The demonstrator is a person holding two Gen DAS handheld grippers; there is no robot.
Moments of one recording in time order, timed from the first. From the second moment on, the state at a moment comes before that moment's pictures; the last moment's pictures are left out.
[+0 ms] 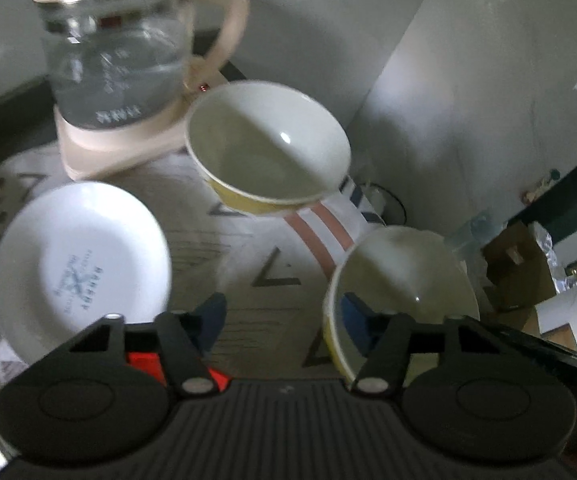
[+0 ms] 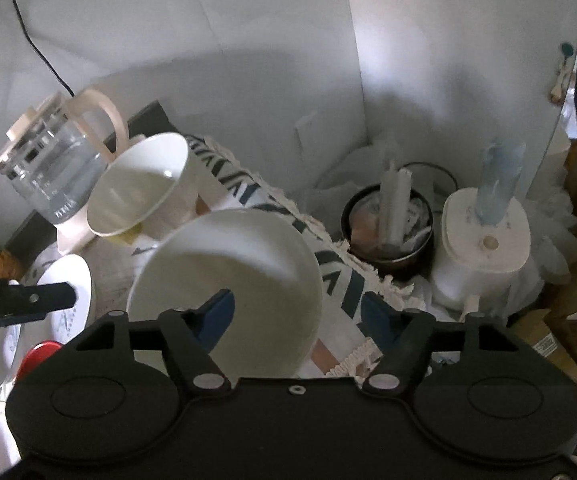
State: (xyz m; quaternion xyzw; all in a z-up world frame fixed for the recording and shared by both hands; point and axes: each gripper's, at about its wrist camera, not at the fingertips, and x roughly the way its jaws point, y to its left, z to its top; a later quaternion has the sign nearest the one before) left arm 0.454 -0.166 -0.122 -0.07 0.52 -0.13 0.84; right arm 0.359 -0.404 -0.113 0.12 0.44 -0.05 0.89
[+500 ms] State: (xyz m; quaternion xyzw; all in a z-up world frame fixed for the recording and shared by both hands) left arm 0.482 -0.207 -0.169 -0.08 0.59 -0.13 0.80; right arm 0.383 -0.422 -0.152 0.17 0.51 -0.02 0.84
